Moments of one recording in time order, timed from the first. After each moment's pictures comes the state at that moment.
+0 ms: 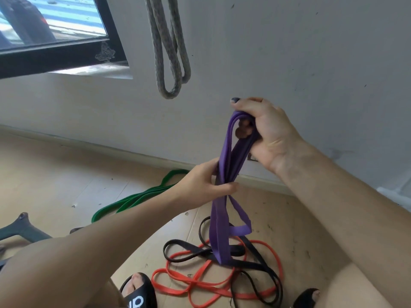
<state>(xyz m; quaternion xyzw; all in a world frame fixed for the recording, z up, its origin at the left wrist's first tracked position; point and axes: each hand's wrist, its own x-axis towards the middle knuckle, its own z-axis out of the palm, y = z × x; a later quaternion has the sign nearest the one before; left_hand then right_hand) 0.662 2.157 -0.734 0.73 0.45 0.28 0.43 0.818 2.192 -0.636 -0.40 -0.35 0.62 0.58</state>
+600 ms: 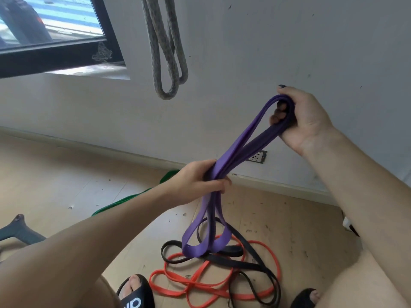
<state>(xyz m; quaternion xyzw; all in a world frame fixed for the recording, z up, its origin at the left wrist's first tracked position) 0.646 2.164 -0.729 0.71 0.45 0.25 0.48 0.882 2.229 -0.638 -0.42 -0.25 0.61 0.62</state>
